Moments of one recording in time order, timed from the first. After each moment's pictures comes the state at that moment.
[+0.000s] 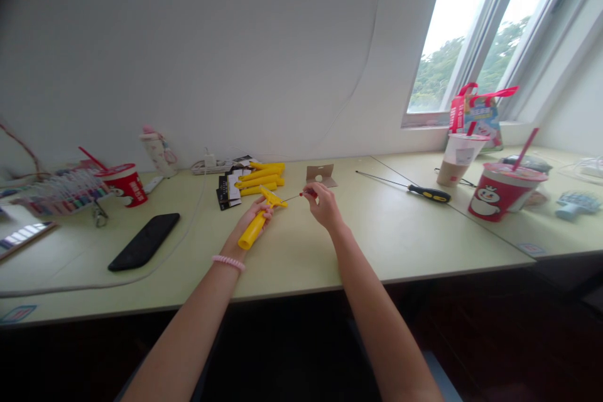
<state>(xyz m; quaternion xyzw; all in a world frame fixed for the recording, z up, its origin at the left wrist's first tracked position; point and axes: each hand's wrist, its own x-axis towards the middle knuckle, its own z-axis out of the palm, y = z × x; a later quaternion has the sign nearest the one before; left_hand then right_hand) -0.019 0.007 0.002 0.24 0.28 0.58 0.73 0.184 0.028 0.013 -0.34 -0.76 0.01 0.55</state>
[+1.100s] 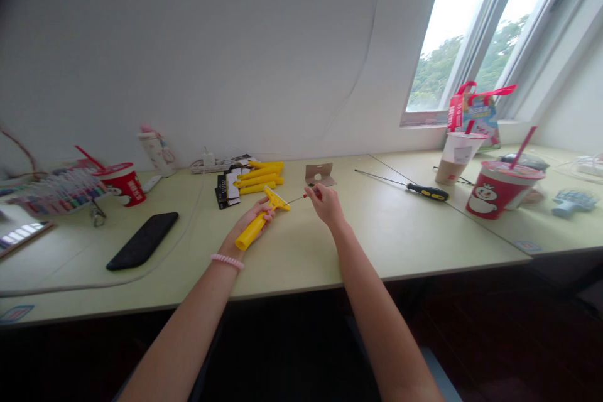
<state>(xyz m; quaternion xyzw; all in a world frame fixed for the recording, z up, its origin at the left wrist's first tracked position) -0.020 0.008 -0.001 0.27 0.32 0.53 0.74 0.194 0.031 0.009 -0.46 -0.72 0.06 0.52</state>
